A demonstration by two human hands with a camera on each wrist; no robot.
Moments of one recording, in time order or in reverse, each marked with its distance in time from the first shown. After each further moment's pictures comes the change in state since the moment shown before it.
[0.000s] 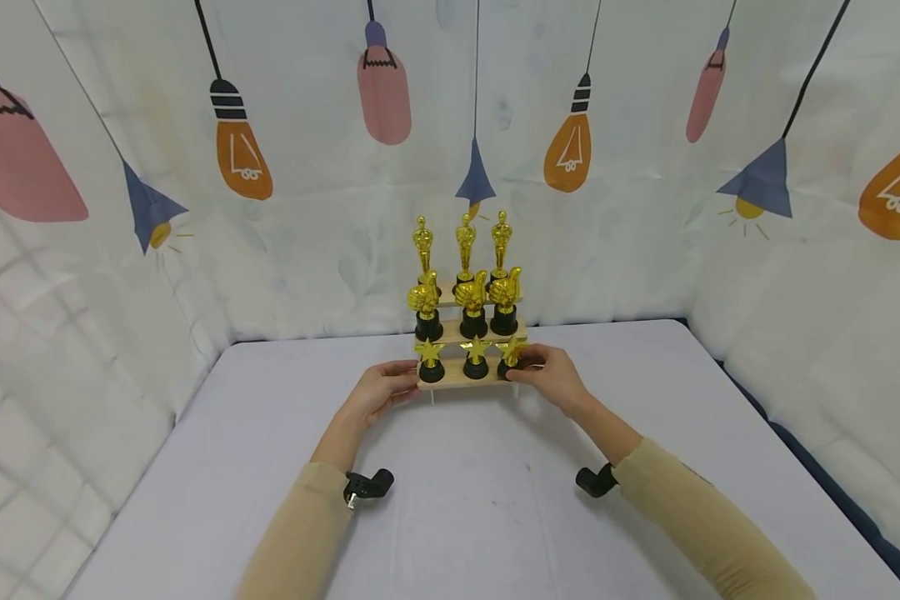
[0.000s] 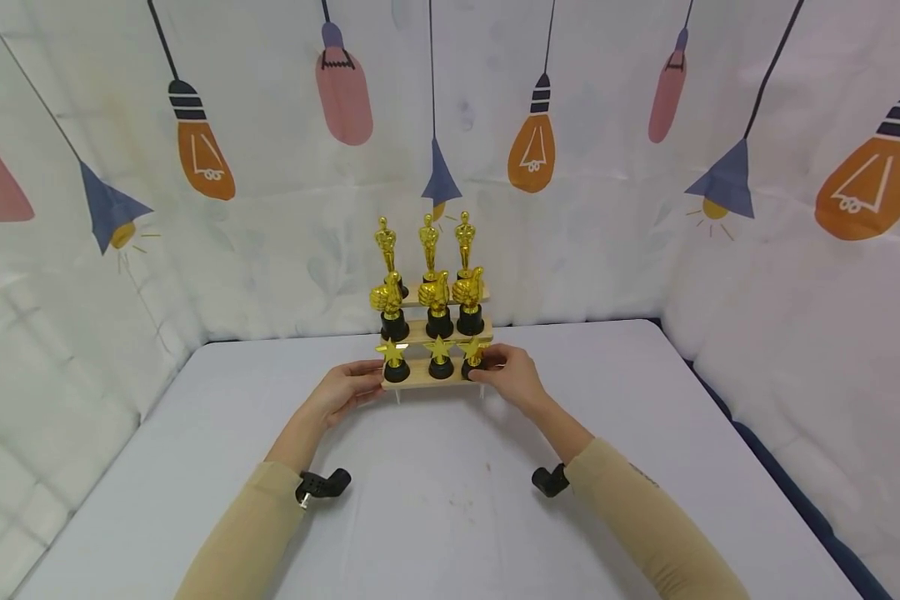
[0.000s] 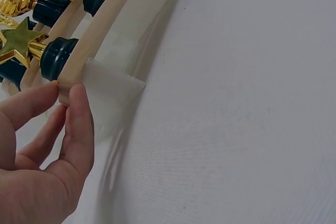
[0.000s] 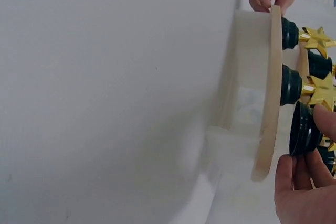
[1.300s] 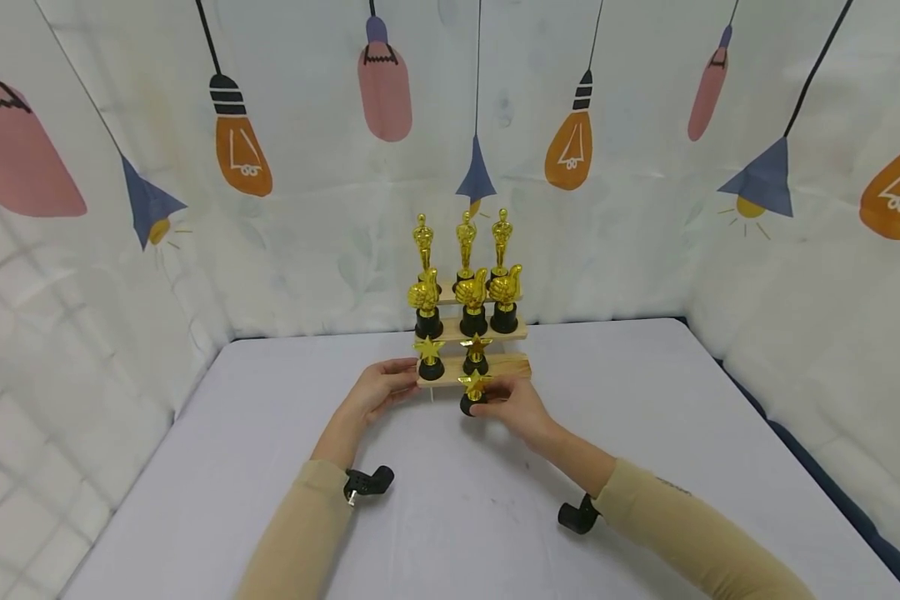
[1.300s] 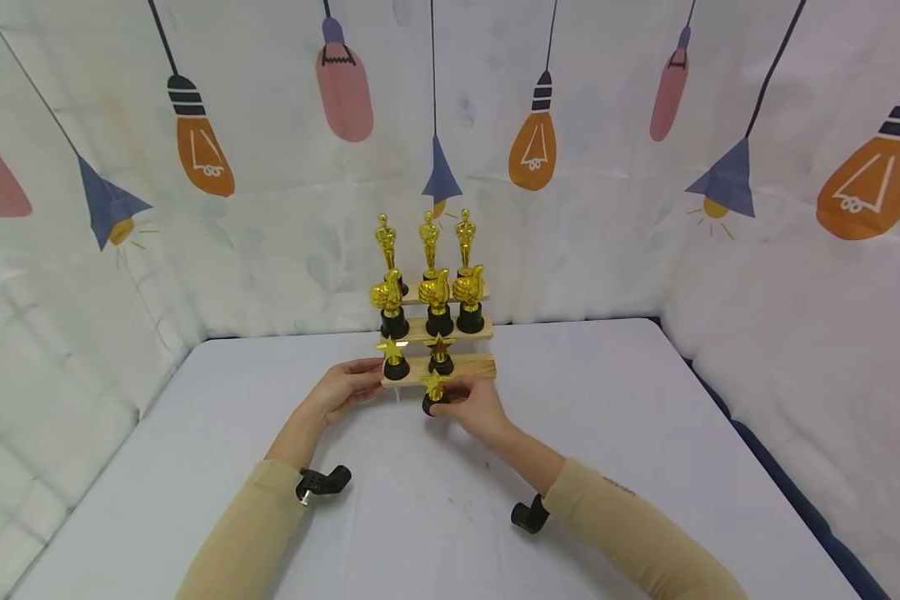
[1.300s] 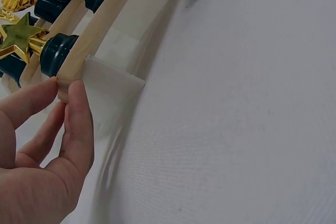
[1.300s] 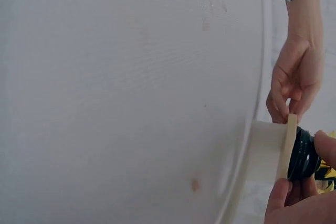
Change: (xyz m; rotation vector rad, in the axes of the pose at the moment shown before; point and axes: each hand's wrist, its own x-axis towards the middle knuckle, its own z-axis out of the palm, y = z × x) left_hand -0.001 0.000 -0.002 0.009 -0.008 -0.006; right_hand -0.031 -0.007 0.065 0.137 -0.060 0.068
